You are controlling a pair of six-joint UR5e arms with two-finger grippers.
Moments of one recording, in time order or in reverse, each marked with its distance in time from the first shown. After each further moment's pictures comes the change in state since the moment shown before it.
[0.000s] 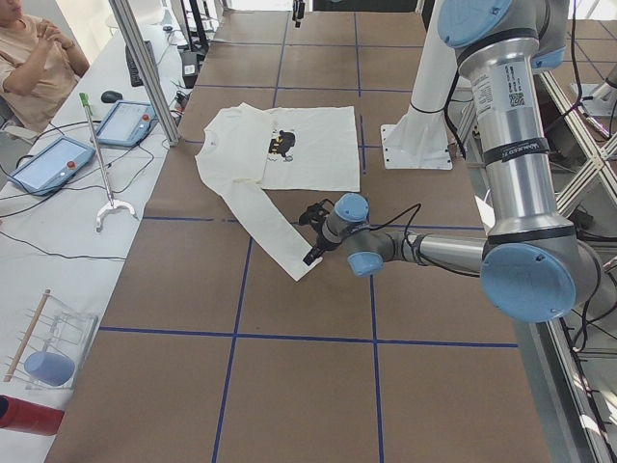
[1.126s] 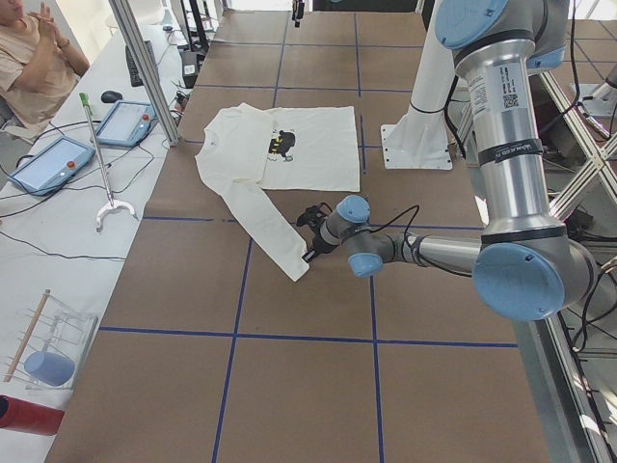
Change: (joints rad) left arm 0.015 -0.022 0.009 0.000 0.165 0.008; right arm 0.000 0.003 -0.005 0.000 -0.005 0.000
